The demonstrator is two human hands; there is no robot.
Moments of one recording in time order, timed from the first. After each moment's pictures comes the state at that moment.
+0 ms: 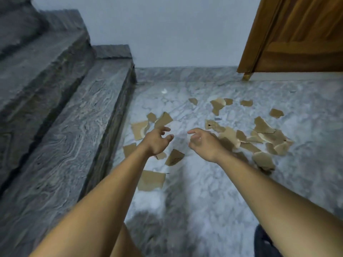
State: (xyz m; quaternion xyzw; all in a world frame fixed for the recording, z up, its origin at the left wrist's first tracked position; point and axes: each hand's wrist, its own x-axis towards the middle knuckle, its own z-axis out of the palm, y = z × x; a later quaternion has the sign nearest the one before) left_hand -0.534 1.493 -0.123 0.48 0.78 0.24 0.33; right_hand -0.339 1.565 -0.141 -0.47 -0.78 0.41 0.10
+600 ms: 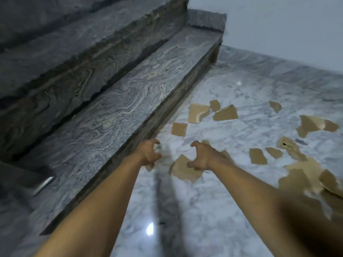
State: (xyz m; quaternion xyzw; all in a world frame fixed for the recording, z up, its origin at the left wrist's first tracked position) left_hand -0.634 1.357 -0.228 0.24 0.91 0.16 0.31; right_hand -0.495 1.541 -0.241 -0.27 -0.89 0.29 -0.21
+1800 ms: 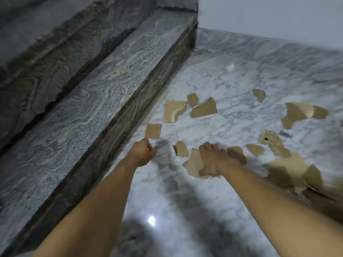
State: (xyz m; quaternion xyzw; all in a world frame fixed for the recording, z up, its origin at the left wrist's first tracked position) left_hand -0.620 1.469 -0.281 0.23 0.92 0.18 0.27; right_hand -0.440 1.669 -0.288 -0.18 -0.92 0.17 -0.29
